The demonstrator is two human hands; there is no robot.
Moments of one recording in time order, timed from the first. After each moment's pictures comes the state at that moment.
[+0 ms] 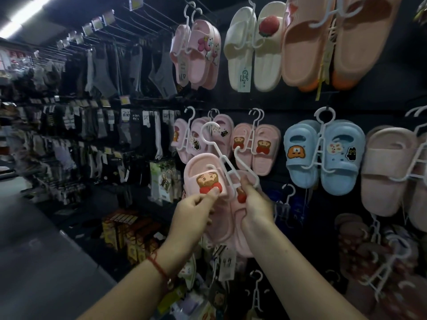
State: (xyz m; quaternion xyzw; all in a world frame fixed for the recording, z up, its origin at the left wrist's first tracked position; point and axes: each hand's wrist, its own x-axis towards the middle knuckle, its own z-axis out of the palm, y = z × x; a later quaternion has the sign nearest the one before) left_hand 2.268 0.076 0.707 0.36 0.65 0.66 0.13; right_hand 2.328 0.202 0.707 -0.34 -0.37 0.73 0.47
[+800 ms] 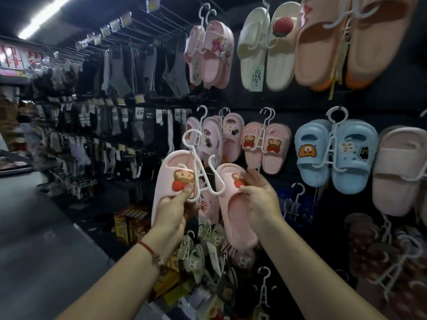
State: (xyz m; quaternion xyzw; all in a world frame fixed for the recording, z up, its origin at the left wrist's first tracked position) left_hand 2.216 0.059 0.701 0.13 0.48 0.83 0.24; right_hand 2.336 0.175 0.722 -0.21 -0.40 0.76 0.46
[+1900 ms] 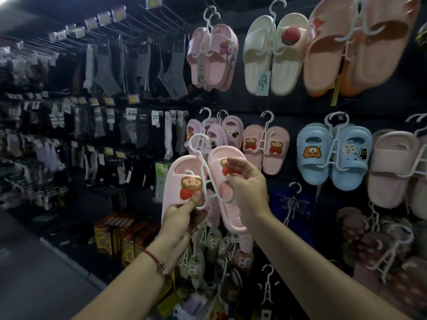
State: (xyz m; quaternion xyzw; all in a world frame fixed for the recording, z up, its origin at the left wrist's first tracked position) left_hand 2.141 0.027 0.682 0.20 0.43 0.81 0.35; right_hand 2.261 0.100 0.741 -0.18 -0.58 0.57 0.55
